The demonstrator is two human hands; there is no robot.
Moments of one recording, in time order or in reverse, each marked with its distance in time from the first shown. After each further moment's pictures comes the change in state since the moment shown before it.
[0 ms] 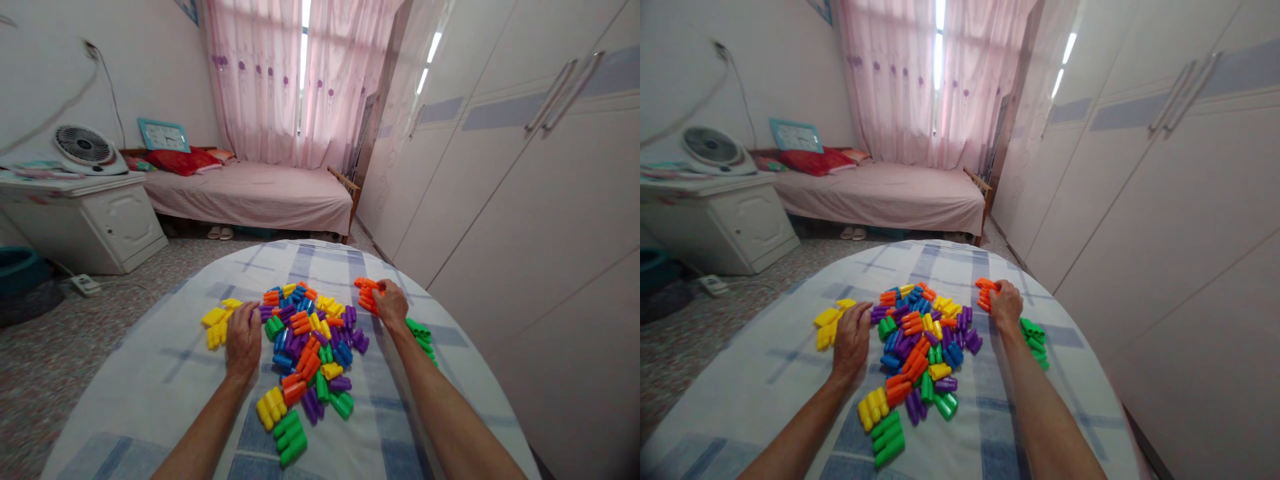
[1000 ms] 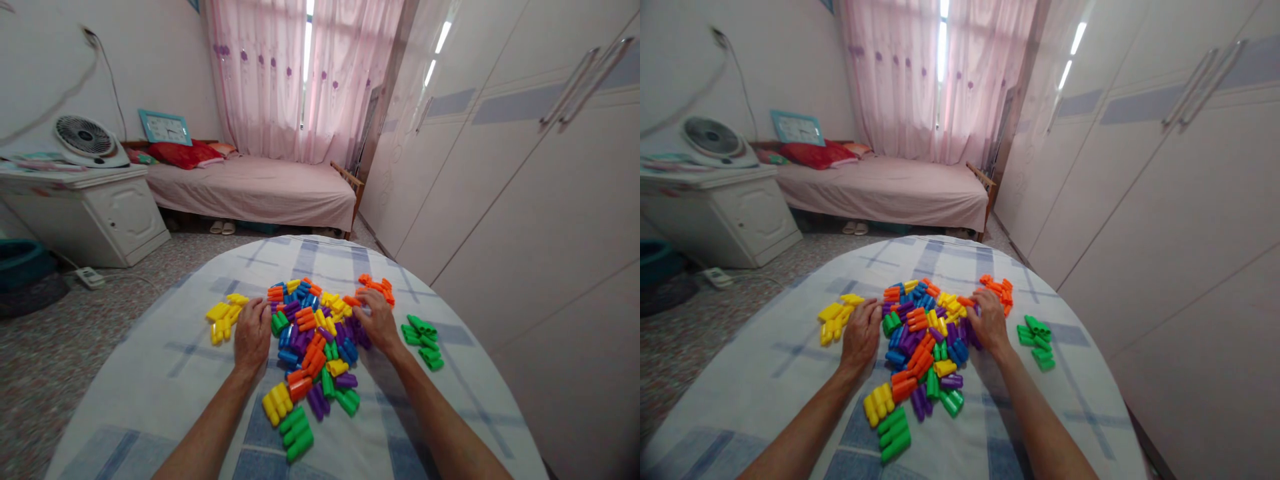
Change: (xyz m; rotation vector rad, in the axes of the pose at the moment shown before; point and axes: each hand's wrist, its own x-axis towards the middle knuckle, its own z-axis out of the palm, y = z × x) left_hand -0.001 -0.004 0.009 0.021 -0.095 -0.032; right_hand -0.053 -0.025 0.001 0.253 -0.149 -0.468
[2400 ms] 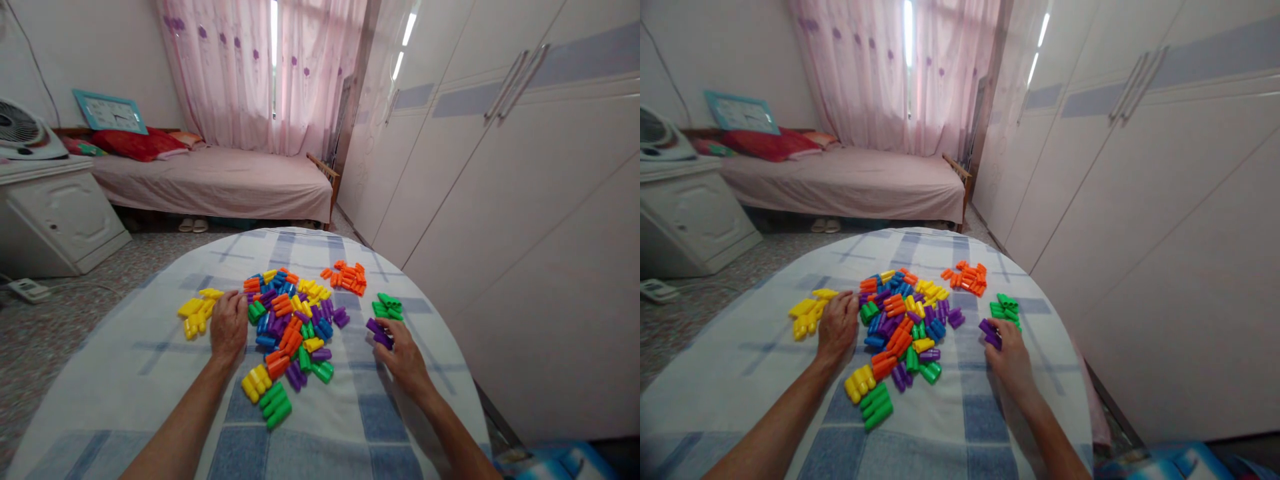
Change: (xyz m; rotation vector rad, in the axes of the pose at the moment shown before) left_hand 0.004 -0.001 -0.001 0.101 0.014 0.059; right_hand -0.121 -0.002 -0.084 0.004 -0.014 0.343
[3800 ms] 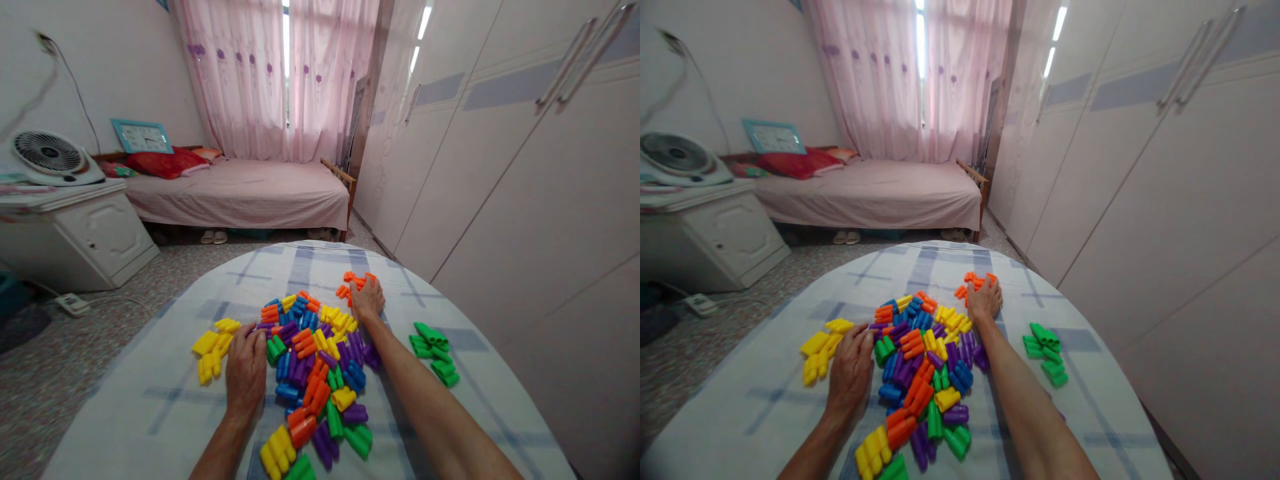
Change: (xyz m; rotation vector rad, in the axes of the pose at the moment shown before) left_hand -0.004 0.002 -0.003 -0.089 -0.075 -0.075; right_hand 0.196 -0.042 0.144 -0.201 0.069 0.467
